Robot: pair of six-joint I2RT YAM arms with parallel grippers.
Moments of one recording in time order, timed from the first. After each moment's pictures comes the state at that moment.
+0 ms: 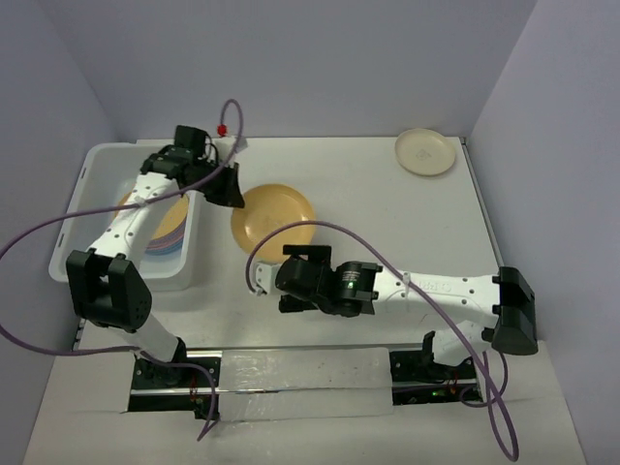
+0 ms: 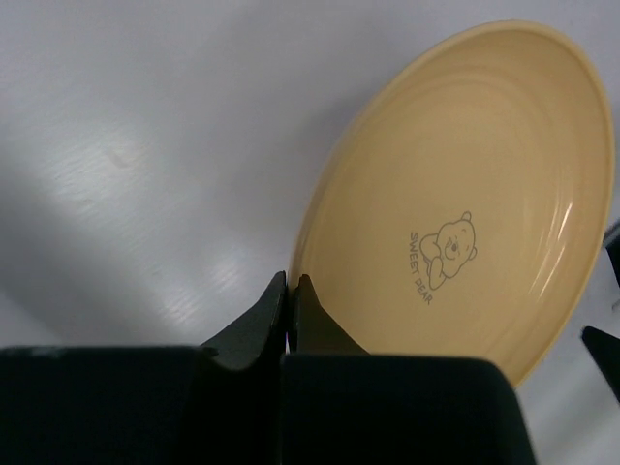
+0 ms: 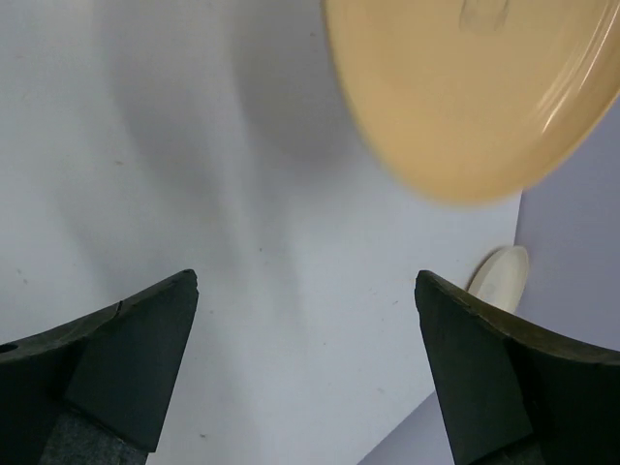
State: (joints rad) left arm -0.22 1.62 1.51 -0.84 0.48 0.10; right arm 1.28 1.39 1.15 -0.68 0.52 -0.46
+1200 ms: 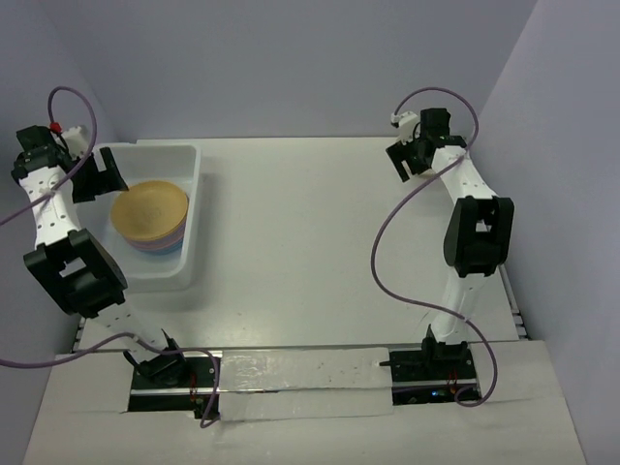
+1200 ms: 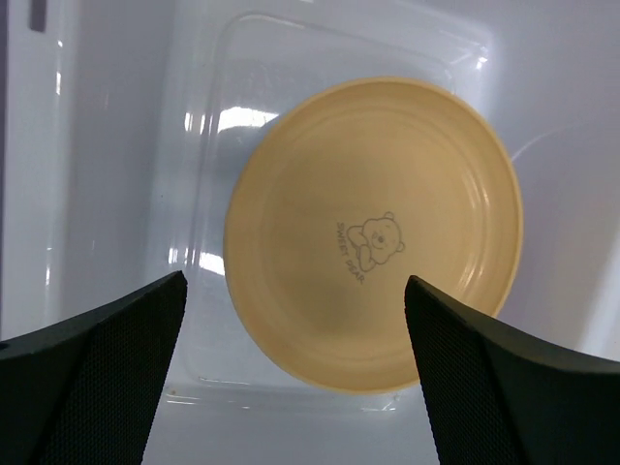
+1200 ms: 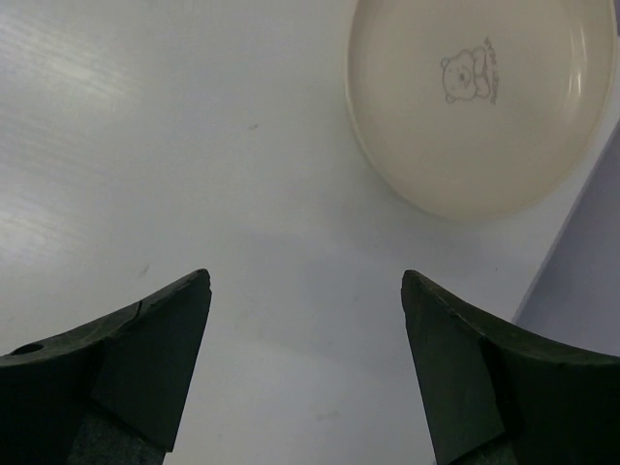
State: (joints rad) left arm 0.50 1.80 1.73 -0.88 0.32 0.17; right arm -0.01 1.95 1.69 -0.59 -0.08 -0.51
